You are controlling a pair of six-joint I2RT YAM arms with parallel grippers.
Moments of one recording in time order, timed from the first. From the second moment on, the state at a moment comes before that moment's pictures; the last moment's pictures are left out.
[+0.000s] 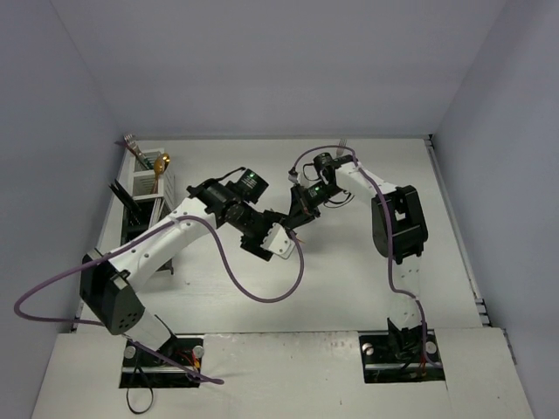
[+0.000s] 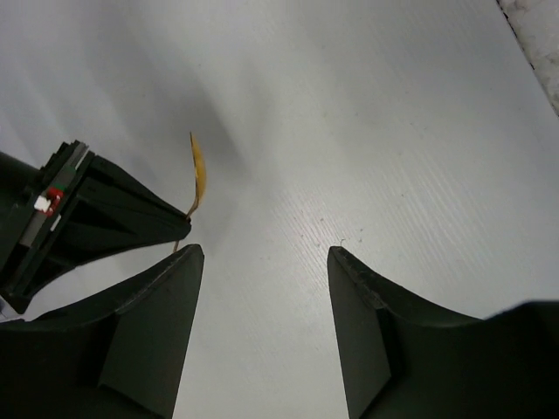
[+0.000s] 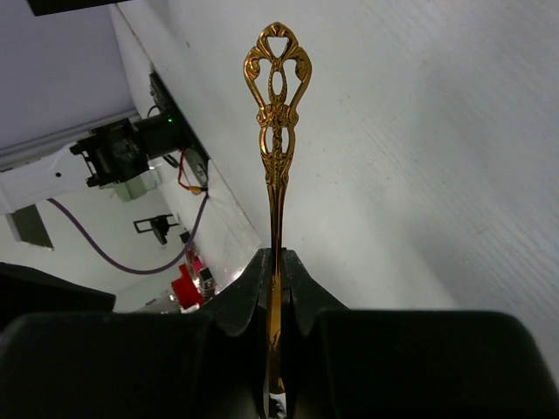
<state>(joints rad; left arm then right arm) -0.74 1.55 1.48 -1.07 0.60 1.35 0.39 2.16 1.65 -0.91 -0.99 0.13</state>
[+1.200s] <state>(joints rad) -0.81 1.83 1.66 -1.10 0.52 1.23 0.41 2.06 1.53 -0.79 -1.08 0.34</state>
